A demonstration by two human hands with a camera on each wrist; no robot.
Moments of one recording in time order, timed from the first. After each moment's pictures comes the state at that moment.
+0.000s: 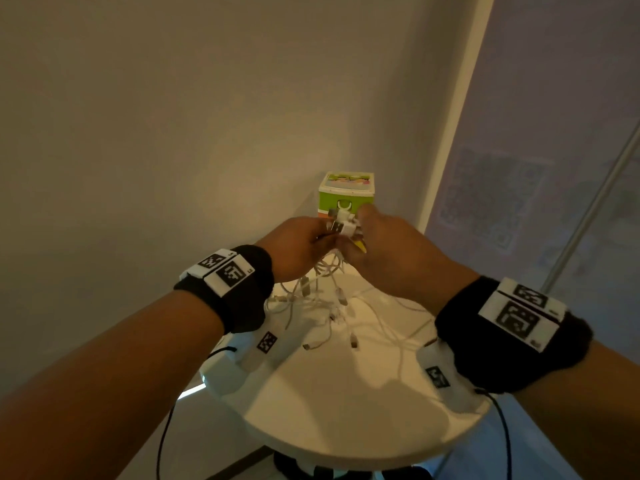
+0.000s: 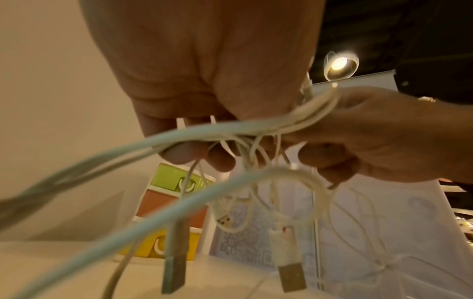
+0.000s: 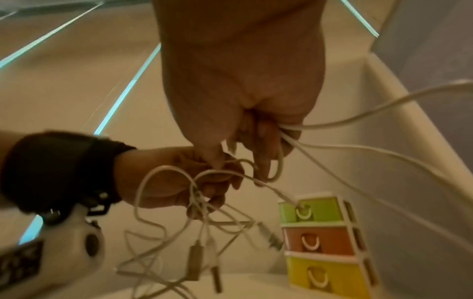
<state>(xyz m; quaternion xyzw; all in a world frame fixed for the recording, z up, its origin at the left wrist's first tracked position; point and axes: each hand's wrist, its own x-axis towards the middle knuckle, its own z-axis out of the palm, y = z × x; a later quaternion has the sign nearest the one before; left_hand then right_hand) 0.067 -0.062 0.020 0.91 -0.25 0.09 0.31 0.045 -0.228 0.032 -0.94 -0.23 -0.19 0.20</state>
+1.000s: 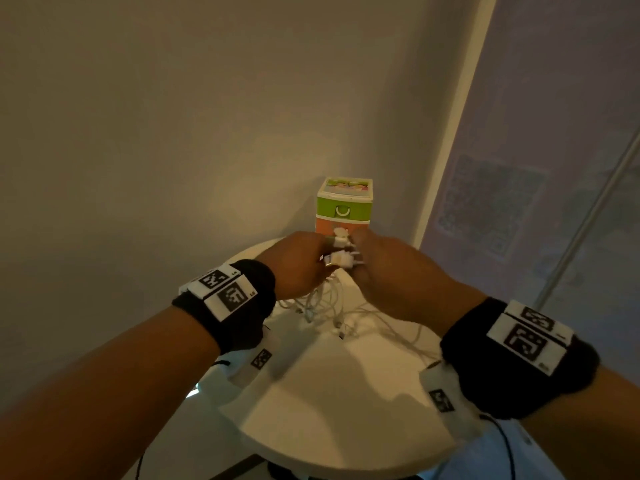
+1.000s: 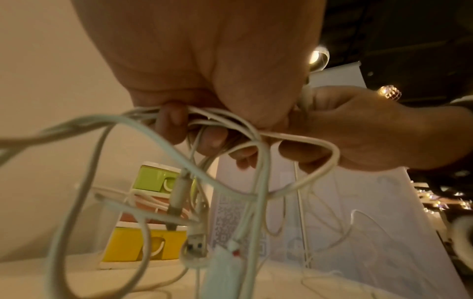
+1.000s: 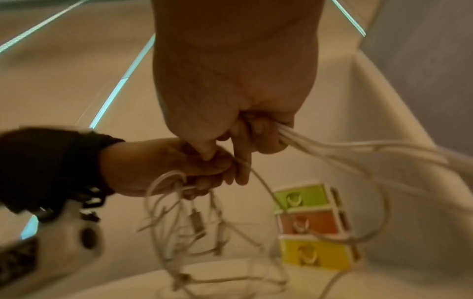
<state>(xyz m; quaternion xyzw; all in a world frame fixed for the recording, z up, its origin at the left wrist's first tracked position) 0.055 -0.068 0.016 0.92 -0.26 0.08 0.27 0.035 -0.238 0.025 -0.94 -0.27 -0.13 0.17</state>
